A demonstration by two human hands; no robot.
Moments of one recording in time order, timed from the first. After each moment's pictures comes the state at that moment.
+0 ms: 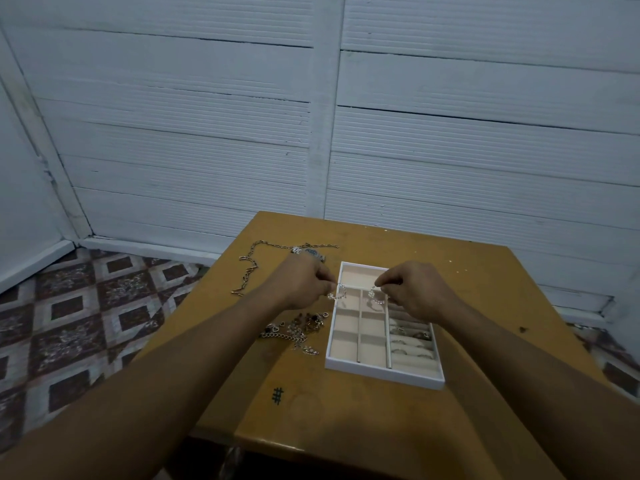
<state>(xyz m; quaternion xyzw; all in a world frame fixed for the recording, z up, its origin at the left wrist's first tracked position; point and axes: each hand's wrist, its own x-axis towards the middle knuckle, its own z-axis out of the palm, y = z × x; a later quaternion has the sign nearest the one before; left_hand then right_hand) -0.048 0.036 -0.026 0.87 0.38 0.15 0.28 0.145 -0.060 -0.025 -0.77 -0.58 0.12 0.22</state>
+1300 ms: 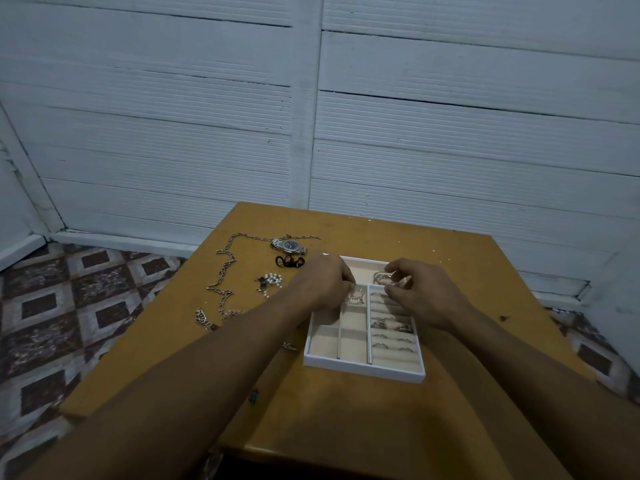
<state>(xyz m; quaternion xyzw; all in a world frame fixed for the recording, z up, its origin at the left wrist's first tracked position) 0.019 0.026 -0.046 0.89 0.37 0.12 0.23 0.180 -0.084 -0.043 -0.78 -0.57 0.07 0.24</state>
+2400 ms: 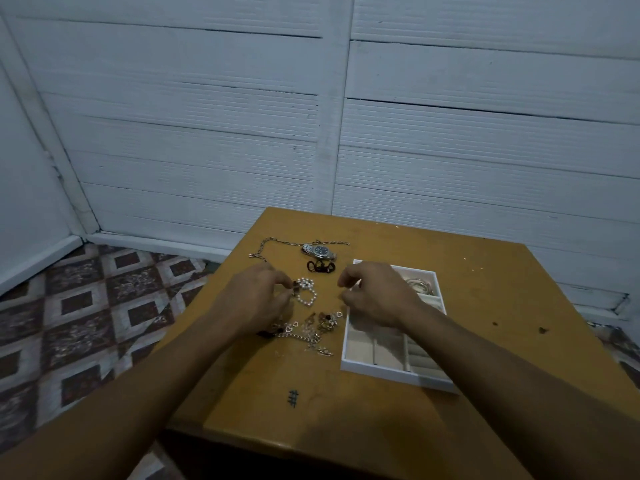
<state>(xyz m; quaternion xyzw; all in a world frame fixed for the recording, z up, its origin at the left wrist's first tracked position) -0.124 0.056 -0.060 0.88 0.42 0.18 0.09 0.080 -0.025 -0.036 -0.74 -0.64 0.11 0.19</state>
